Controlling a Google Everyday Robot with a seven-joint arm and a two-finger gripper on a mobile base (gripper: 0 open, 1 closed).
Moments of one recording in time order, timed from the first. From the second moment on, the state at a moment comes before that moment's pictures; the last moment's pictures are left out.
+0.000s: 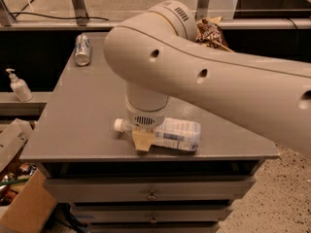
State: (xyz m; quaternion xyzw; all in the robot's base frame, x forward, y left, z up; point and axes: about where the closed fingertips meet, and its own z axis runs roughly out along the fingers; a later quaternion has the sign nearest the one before) arm 0.455 0.019 0.824 -0.66 0.74 -0.04 0.11
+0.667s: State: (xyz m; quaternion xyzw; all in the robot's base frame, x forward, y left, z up) arm 0.470 0.019 0.844 -0.65 0.75 -0.03 0.12
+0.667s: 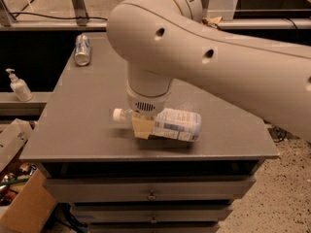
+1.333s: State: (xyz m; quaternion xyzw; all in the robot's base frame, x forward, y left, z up) arm 0.498 0.027 0.896 -0.62 0.75 0.08 0.22
